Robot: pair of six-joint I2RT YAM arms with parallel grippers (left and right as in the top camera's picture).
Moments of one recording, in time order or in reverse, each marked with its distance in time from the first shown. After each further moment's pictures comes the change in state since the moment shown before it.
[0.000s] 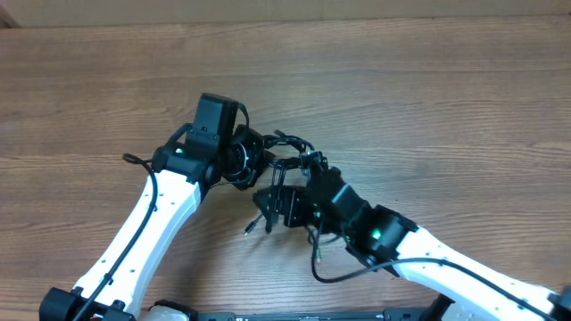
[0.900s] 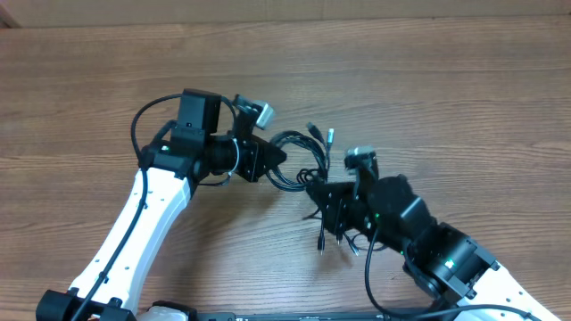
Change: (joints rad) left arm 0.074 0.000 0.000 0.024 0.397 1.435; right arm -0.123 -0.397 0.002 -0.286 -0.004 -0.216
